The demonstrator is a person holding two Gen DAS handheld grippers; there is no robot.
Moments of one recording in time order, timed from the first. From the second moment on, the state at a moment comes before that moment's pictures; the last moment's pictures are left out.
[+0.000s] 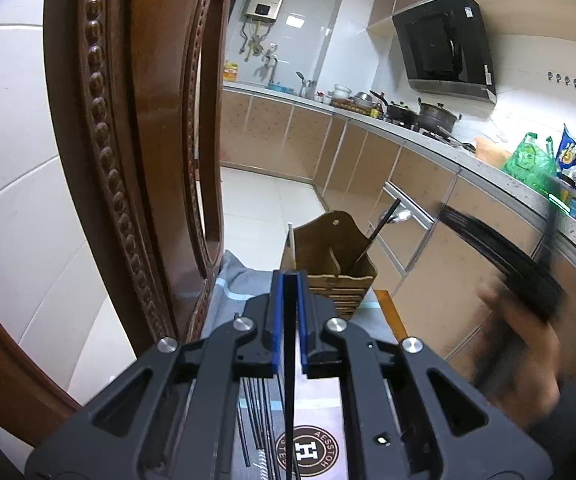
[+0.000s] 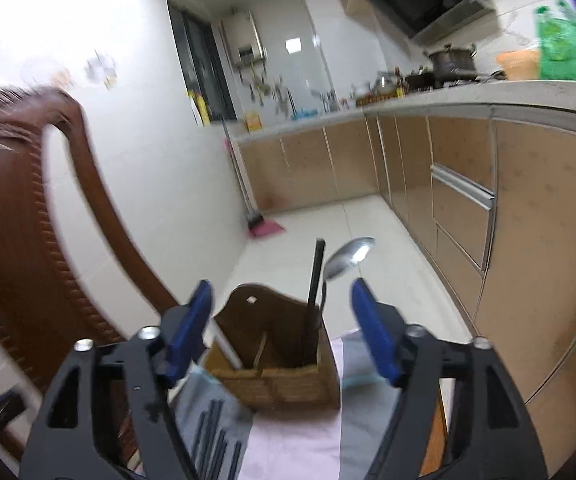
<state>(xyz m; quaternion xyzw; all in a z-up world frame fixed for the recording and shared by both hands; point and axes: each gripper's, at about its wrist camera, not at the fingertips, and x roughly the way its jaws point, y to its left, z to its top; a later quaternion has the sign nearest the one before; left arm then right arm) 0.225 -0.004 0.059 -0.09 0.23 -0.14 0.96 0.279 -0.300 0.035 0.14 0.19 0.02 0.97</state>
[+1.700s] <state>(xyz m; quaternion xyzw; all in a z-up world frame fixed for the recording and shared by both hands) 0.222 -0.060 0.015 0.00 0.25 -0.07 0.96 0.190 -0.327 -0.049 0.18 0.26 0.04 0.95</state>
